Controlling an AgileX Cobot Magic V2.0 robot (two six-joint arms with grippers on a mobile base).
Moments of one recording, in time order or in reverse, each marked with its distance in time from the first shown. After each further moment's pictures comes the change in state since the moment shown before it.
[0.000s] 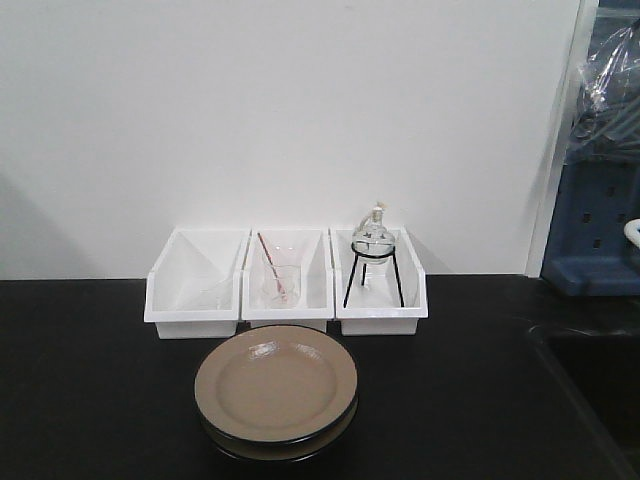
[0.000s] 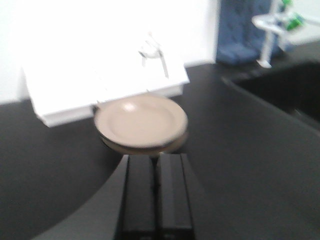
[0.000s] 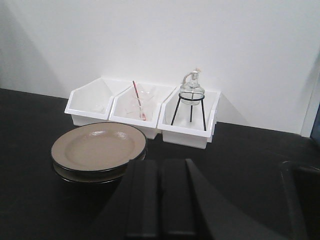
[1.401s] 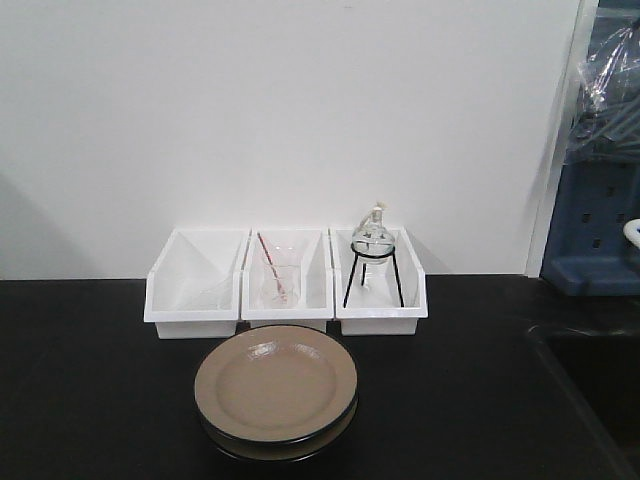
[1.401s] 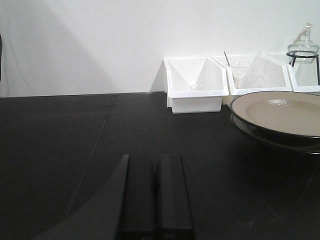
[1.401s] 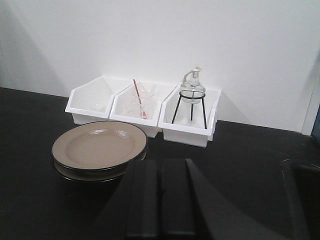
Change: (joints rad) left arm -0.058 -0.236 0.637 0.582 -0.682 -0.441; right arm 0.000 0.000 0.001 0.004 0.004 0.000
